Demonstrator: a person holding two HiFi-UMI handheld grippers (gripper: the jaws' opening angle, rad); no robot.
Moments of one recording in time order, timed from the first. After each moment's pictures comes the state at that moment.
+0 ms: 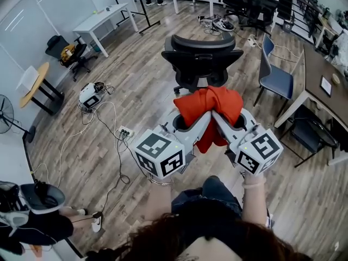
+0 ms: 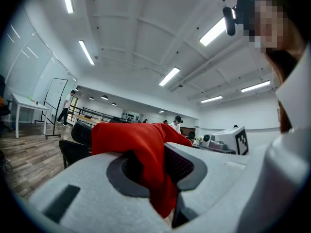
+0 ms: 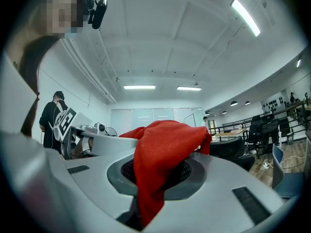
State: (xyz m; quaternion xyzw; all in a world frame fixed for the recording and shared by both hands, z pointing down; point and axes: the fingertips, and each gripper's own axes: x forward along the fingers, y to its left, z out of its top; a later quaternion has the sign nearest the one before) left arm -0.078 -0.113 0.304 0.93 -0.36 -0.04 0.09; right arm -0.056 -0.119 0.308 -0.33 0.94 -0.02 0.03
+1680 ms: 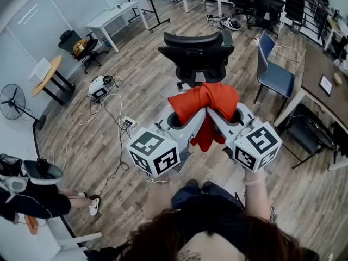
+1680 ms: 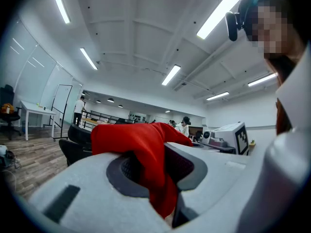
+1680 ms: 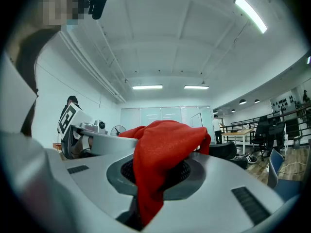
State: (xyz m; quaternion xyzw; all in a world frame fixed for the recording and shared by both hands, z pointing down) left arm 0.033 -0.044 0.278 0.91 -0.41 -0.03 0.08; right arm 0.054 -0.052 0.281 -0.28 0.96 -0.01 0.01
